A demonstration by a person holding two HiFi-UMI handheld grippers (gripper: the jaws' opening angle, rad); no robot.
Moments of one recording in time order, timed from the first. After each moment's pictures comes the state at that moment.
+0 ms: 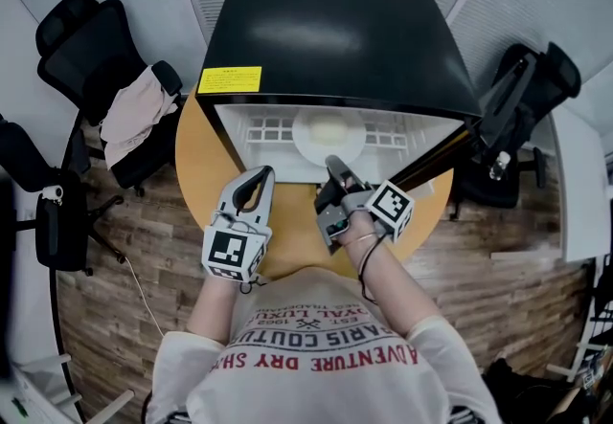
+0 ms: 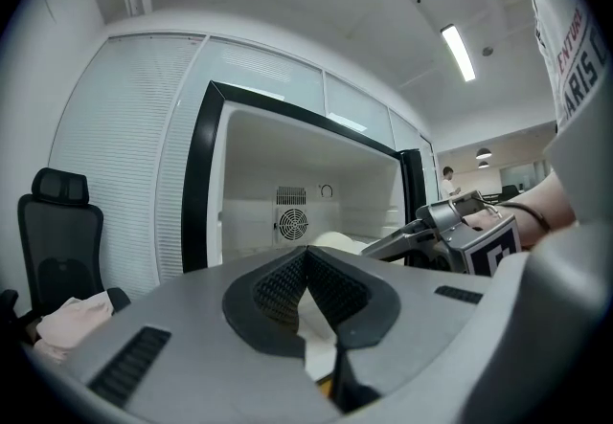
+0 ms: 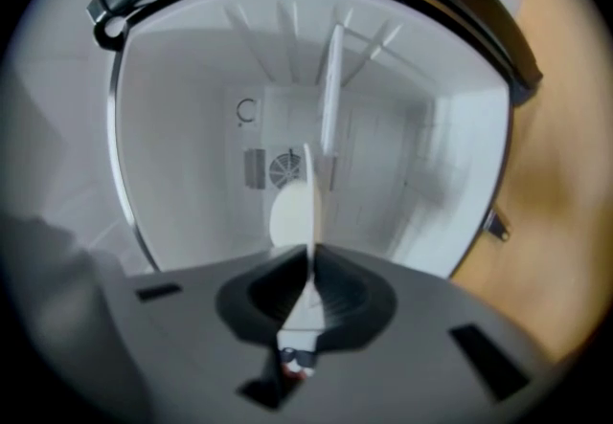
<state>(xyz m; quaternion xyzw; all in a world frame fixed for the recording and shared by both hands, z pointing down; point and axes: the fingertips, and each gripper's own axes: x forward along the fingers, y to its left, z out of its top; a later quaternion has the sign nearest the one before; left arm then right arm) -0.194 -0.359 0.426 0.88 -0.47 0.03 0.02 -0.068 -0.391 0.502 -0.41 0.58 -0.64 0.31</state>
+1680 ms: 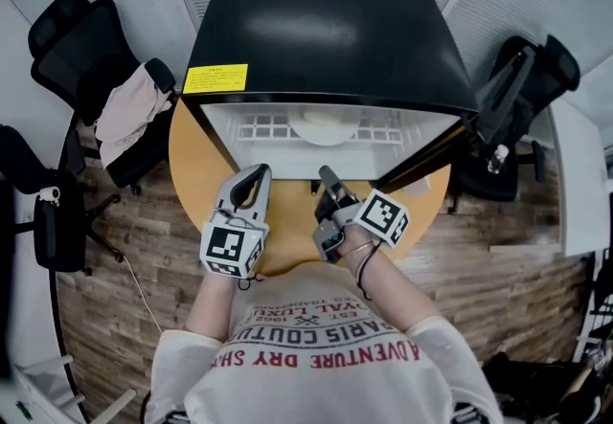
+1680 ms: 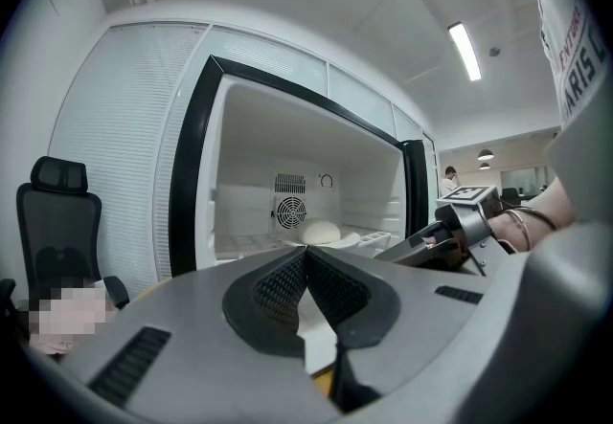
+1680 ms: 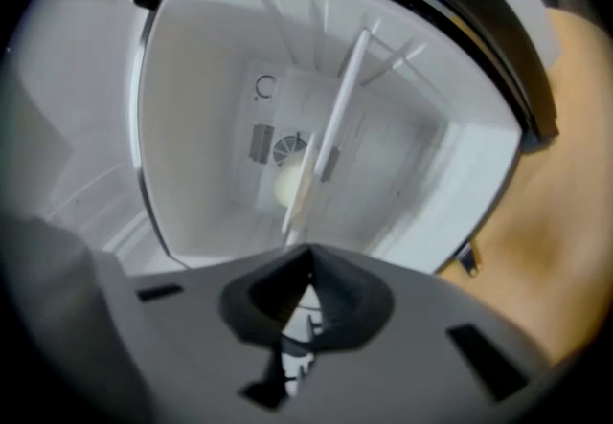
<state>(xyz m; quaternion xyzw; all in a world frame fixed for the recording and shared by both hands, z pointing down) -0.187 -0.365 0.446 0.88 -0.47 0.04 0.04 -0.068 -0.369 0.519 -0.43 0.65 -0.59 0.21</state>
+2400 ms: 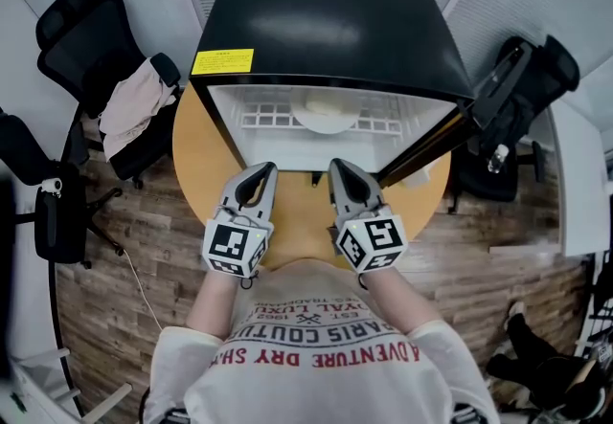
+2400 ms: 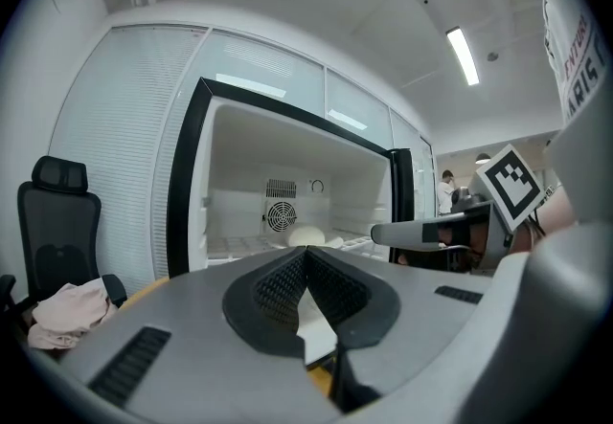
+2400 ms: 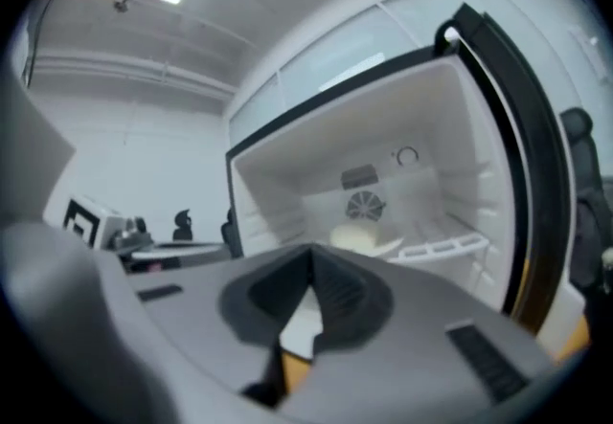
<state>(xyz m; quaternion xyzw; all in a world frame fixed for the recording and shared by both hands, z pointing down) -0.178 -0.338 0.435 0.88 -0.47 0.03 0.04 -0.067 -0.341 0.437 -0.51 0.85 -0.13 0.00</state>
